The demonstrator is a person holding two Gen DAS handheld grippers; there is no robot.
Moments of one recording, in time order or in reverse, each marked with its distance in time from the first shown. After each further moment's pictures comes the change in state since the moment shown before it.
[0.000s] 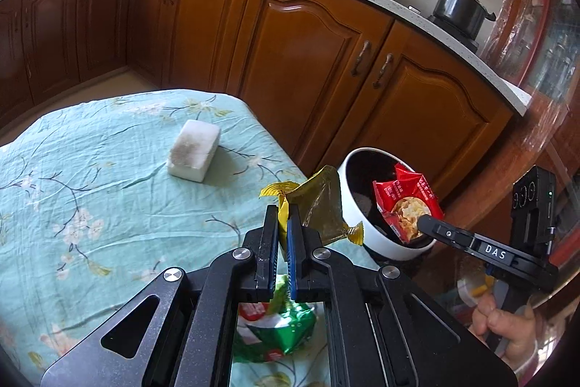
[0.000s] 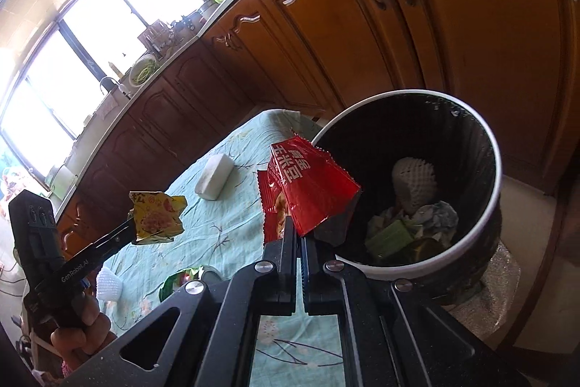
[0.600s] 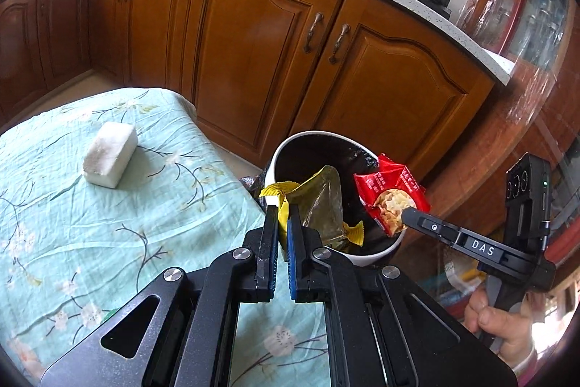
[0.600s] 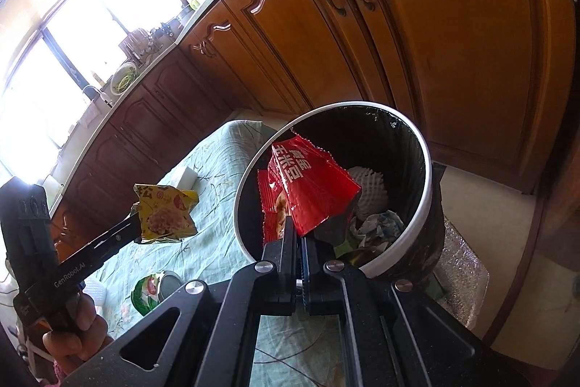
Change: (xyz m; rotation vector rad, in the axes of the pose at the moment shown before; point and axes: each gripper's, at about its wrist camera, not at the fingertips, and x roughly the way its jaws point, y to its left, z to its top) left arm 0.047 -0.073 0.004 0.082 0.066 -0.067; right arm -0.016 -0.046 0.011 0.022 0.003 -0.060
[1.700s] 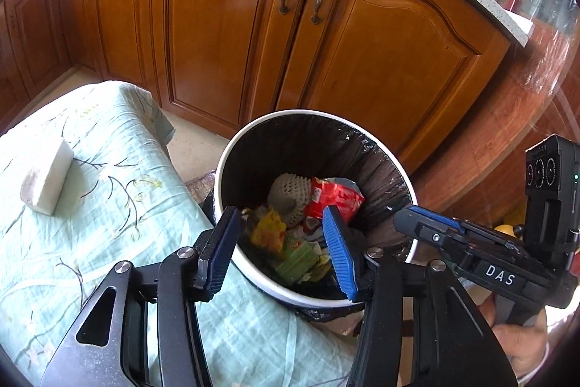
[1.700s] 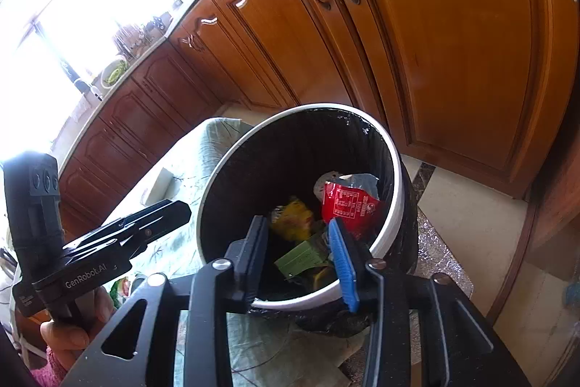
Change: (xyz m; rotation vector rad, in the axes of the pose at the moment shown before) left arm 0.084 -0.047 0.021 0.075 0.124 0.016; right arm 0.015 -0.026 0.015 -0.009 0.017 -0.022
